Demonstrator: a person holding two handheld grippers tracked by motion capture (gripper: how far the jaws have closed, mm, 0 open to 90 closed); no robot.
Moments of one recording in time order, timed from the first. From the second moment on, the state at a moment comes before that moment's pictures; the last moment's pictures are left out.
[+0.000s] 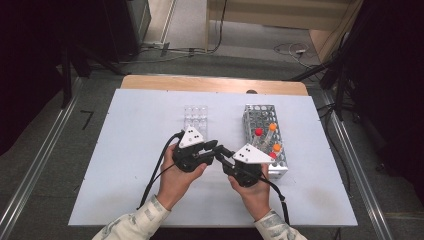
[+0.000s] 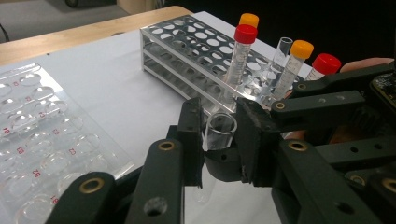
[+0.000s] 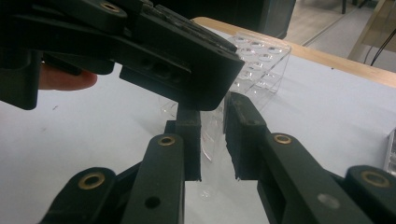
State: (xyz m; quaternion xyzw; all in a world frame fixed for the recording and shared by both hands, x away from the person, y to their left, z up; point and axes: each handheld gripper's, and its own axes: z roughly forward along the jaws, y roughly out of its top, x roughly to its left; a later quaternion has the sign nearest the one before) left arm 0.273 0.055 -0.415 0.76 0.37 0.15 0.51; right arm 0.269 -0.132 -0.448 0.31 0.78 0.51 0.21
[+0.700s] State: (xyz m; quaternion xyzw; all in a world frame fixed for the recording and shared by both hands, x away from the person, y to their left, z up) left arm 0.278 0.052 -0.414 0.76 0.38 0.15 0.51; right arm 0.272 -0.136 -0.448 0.32 0.78 0.50 0.20
